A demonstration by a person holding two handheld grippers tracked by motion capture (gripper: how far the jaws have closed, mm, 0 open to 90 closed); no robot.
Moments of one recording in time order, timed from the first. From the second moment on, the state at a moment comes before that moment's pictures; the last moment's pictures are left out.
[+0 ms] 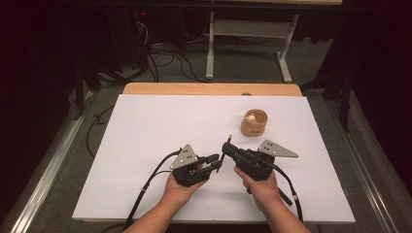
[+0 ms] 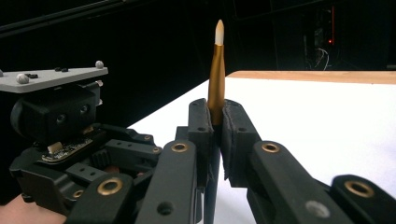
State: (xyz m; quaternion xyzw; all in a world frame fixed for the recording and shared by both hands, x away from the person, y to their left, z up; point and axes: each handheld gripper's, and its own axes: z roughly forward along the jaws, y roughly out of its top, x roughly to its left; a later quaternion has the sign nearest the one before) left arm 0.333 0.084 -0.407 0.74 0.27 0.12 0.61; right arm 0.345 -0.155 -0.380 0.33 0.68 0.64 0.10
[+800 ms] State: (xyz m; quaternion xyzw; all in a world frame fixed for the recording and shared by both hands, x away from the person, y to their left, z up) left arm 0.339 0.112 -0.399 0.73 0.31 0.16 0.59; right arm 0.343 -0.175 -0.370 0.33 0.67 0.65 0.15
